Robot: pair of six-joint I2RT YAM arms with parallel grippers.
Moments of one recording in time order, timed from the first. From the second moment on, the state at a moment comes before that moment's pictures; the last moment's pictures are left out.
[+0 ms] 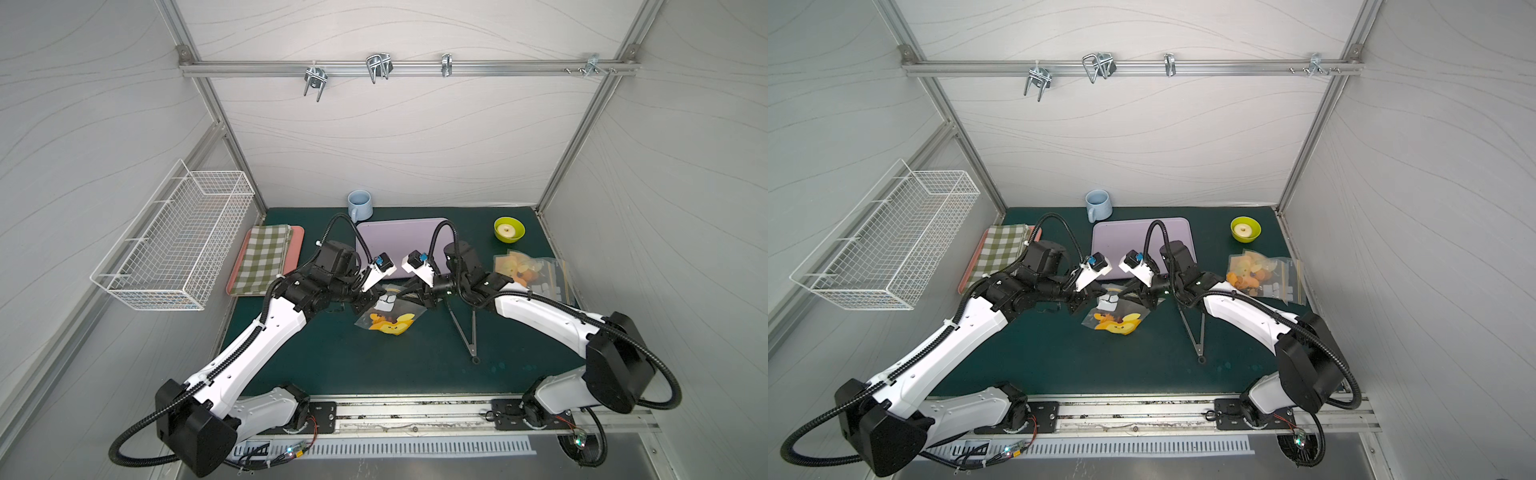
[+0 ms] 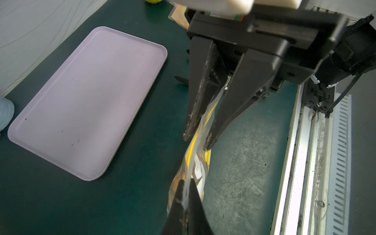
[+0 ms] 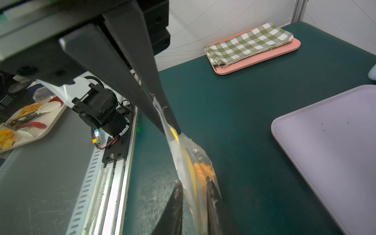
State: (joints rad) left arm -0.51 1.15 1.07 -0.73 0.44 0.43; right arm 0.74 1.45 0.99 -0.08 -0.78 -0.18
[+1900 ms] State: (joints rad) left arm -0.51 1.14 1.06 -0.73 0.48 0.43; right arm 0.77 1.49 1.03 -0.07 -0.83 -0.19
